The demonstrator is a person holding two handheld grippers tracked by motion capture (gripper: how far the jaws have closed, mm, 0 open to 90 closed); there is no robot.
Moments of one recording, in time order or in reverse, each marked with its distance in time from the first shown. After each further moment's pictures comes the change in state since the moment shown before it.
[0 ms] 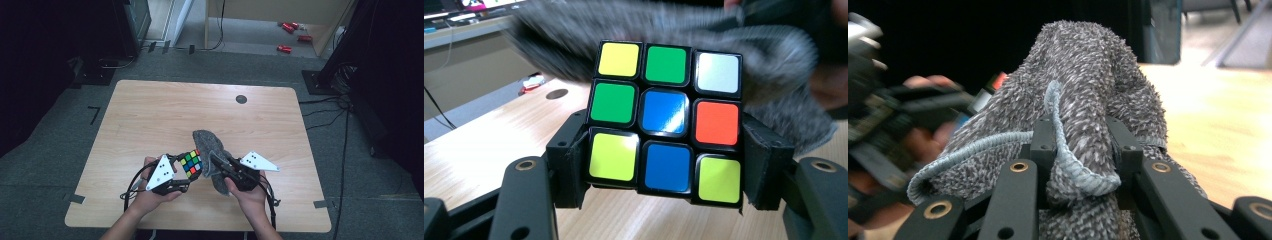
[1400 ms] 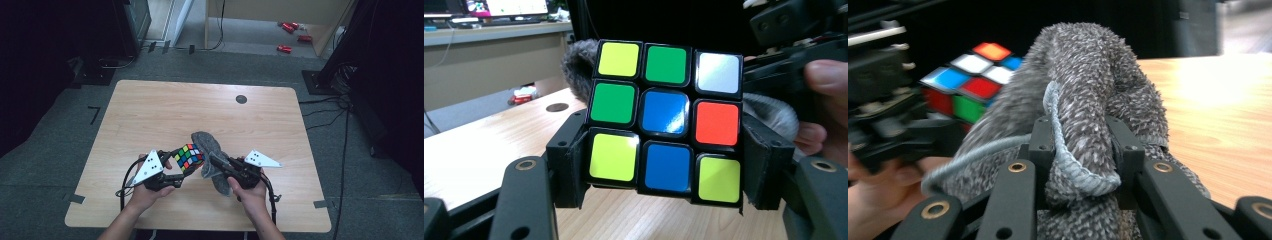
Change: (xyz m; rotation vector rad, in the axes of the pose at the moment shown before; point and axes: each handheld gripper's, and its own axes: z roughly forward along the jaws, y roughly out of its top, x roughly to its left) left arm 0.017 -0.003 -0.009 -0.088 -0.034 -0.129; right arm -0.017 -0.012 0.007 -0.029 0.160 0.050
